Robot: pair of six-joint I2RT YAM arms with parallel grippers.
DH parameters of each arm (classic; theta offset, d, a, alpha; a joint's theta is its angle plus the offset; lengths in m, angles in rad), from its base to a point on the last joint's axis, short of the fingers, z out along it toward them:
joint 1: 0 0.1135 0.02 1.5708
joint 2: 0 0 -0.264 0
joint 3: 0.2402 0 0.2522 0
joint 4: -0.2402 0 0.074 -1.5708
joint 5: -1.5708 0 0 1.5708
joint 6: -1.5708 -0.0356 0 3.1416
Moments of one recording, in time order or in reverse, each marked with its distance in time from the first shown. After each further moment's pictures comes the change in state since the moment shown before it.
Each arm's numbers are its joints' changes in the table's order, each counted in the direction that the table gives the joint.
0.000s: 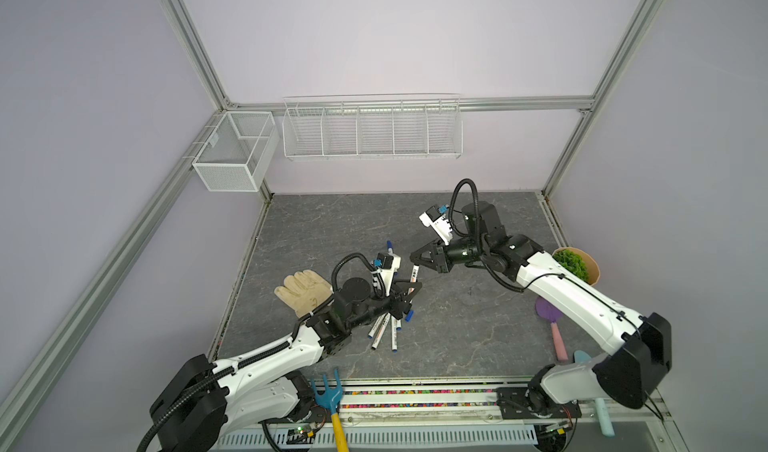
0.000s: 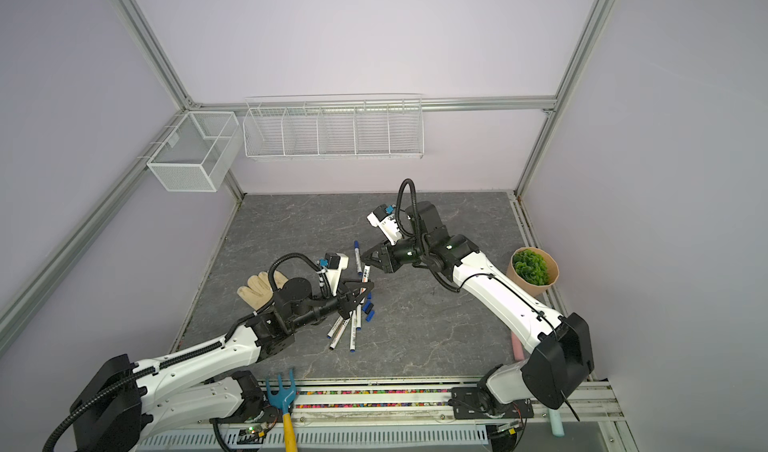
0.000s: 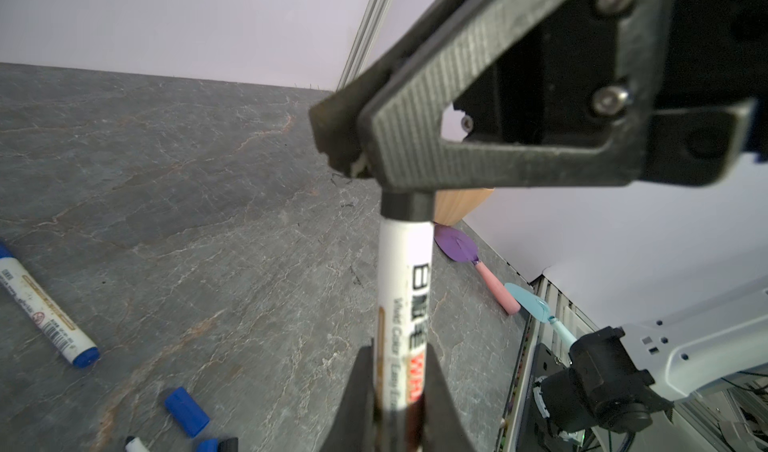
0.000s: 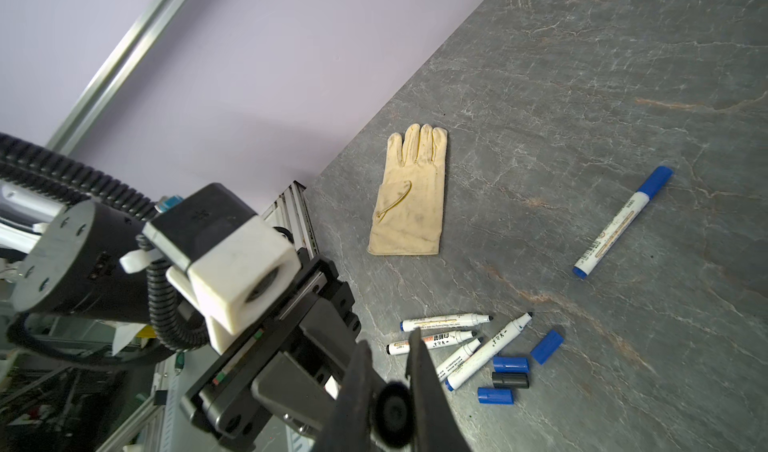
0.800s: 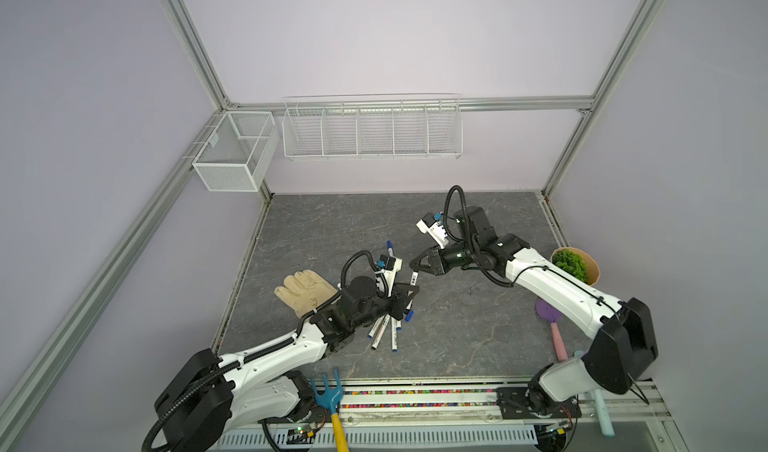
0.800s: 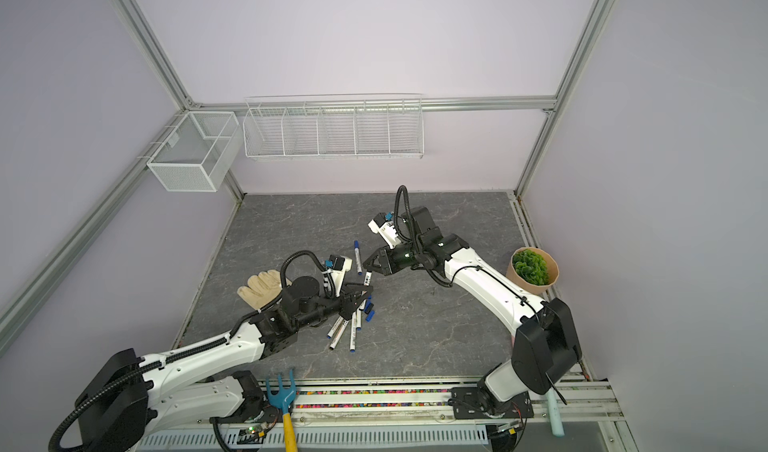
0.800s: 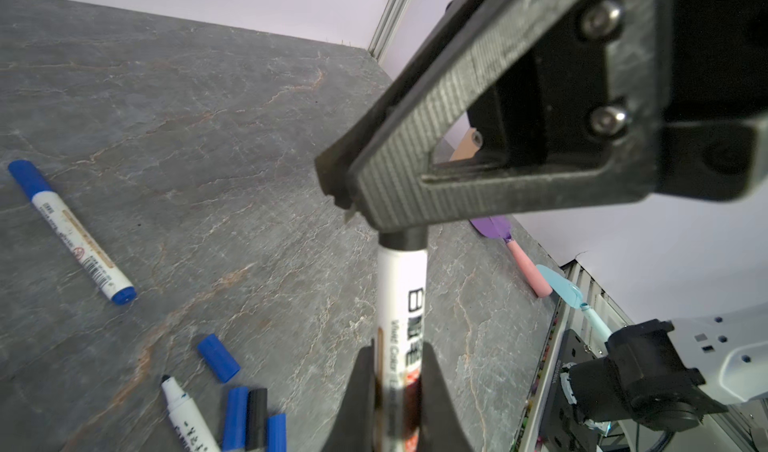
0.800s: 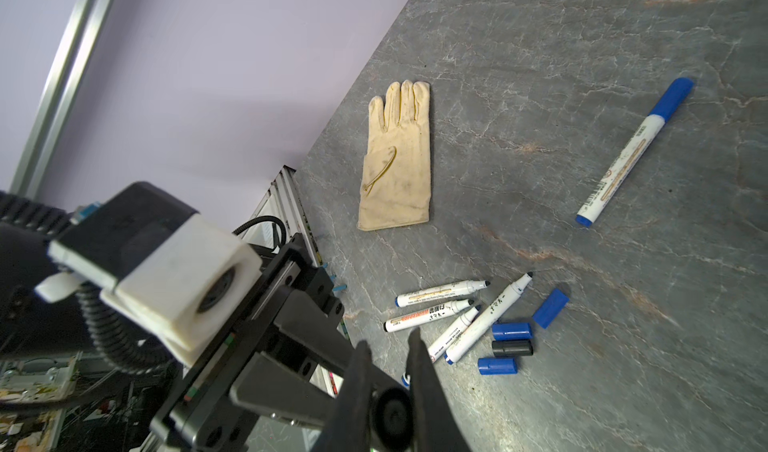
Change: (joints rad) left arm 0.000 -0.031 0.017 -0.108 0.059 0.015; right arm -0.039 -0.090 -0.027 -0.017 0.043 -0.056
